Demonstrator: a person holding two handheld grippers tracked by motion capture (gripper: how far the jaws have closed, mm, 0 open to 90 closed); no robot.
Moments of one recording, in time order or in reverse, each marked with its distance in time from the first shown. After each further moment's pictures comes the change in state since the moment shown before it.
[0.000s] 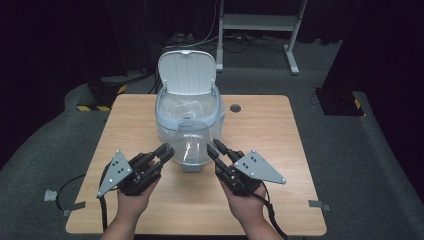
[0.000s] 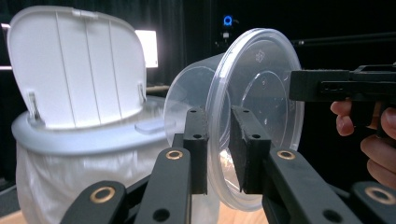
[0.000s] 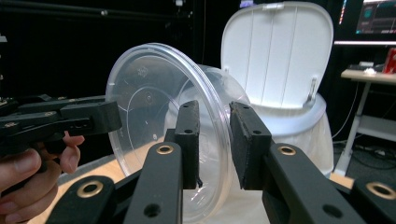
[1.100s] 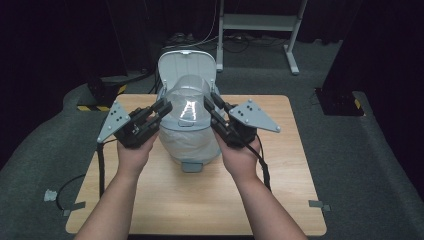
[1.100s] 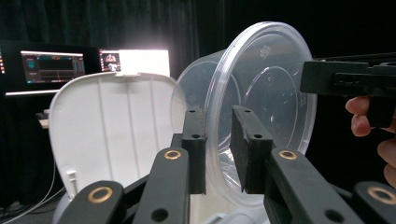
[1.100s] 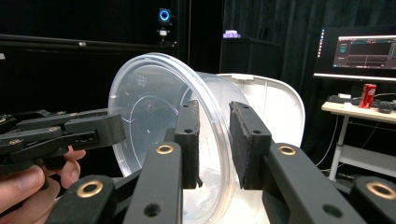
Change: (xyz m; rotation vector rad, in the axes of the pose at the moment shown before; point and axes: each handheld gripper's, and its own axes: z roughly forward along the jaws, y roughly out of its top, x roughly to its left) left arm 0.070 0.044 0.063 -0.021 0.041 0.021; right arm -0.038 0.062 0.067 -0.068 -0.048 -0.025
